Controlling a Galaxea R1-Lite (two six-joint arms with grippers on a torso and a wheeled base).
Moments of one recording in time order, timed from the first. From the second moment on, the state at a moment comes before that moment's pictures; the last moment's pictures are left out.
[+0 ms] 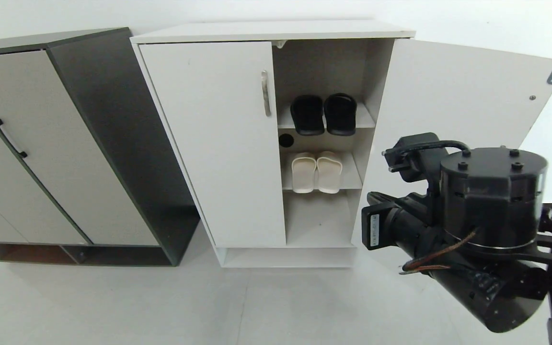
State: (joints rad) left arm 0.00 0.00 0.00 0.00 -0.02 0.01; right arm 0.94 1.60 -0.89 -0.51 -0.71 0.11
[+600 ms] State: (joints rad) left arm 0.00 0.00 0.00 0.00 -0.02 0.00; right arm 0.94 1.60 -0.89 -0.51 -0.71 0.11
